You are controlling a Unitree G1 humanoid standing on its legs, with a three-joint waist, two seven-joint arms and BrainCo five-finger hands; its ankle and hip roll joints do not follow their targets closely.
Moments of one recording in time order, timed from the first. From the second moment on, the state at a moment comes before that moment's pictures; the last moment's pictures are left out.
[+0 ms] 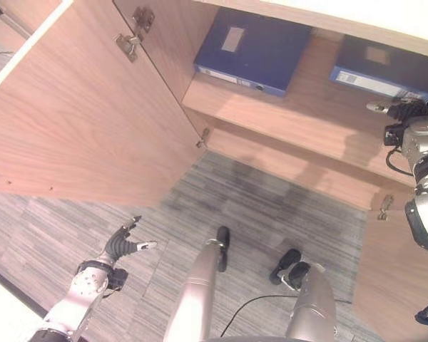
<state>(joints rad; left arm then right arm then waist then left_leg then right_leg) 0.13 0.73 -0.22 0.18 -0.25 0.00 0.04 -1.26 -0.79 0.63 1.41 0.37 0.15 0.01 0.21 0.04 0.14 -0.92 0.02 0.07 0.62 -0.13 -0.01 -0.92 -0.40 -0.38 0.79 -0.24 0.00</state>
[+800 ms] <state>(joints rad) 0.07 0.66 -0.20 0.10 -0.21 0.03 -0.07 -1.01 -0.66 0.50 1.39 0.08 0.14 0.16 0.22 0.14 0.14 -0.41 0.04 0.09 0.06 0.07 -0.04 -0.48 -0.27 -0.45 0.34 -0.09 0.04</state>
